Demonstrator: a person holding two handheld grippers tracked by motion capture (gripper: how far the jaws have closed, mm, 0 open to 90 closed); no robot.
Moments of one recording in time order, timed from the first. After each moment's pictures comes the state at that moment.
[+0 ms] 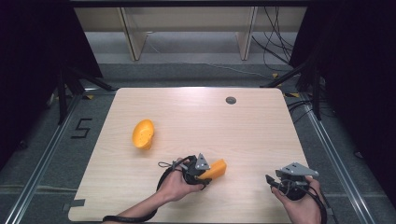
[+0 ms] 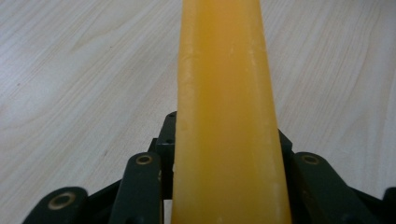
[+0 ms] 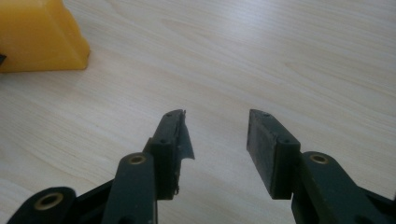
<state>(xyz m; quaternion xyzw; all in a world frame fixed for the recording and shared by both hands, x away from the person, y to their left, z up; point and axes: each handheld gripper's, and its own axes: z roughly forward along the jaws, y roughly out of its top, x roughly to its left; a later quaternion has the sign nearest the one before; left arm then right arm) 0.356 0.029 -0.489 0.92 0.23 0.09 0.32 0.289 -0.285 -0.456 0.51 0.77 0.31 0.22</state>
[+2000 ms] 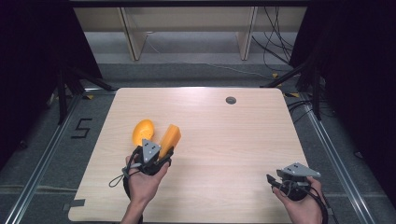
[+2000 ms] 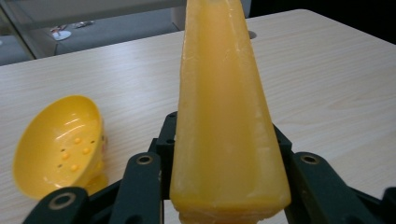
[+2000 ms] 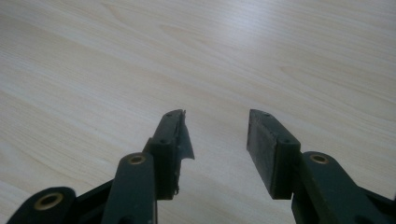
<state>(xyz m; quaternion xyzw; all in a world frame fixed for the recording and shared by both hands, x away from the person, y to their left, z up) 0.338 0.127 -0.434 0.70 0.48 0.29 0.45 0.289 -0.290 -0.455 0.50 0.77 0.31 0.24</state>
